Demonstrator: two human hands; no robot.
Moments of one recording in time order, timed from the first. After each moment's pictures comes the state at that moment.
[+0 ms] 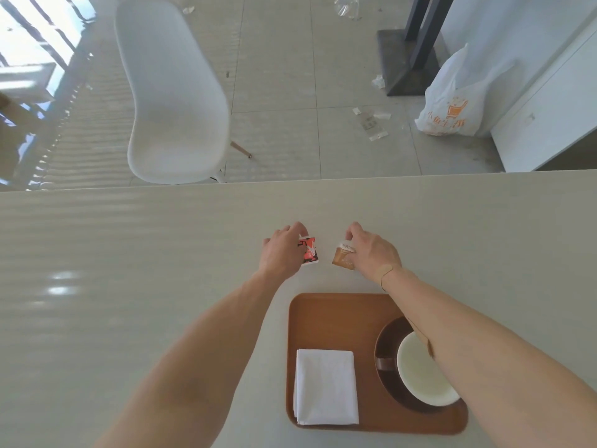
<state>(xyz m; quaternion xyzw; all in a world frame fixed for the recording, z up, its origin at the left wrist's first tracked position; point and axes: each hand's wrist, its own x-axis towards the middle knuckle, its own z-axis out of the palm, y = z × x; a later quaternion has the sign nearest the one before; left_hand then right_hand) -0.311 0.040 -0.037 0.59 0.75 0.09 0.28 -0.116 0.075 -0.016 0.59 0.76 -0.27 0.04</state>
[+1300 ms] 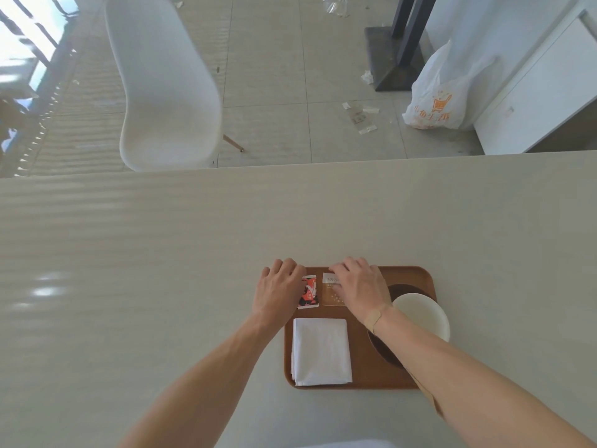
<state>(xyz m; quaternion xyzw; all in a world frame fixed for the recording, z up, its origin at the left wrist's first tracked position) -0.289 -0.088 -0.047 0.73 0.67 0.06 0.10 -0.104 -0.045 -0.022 0.52 0.84 -0.15 0.06</state>
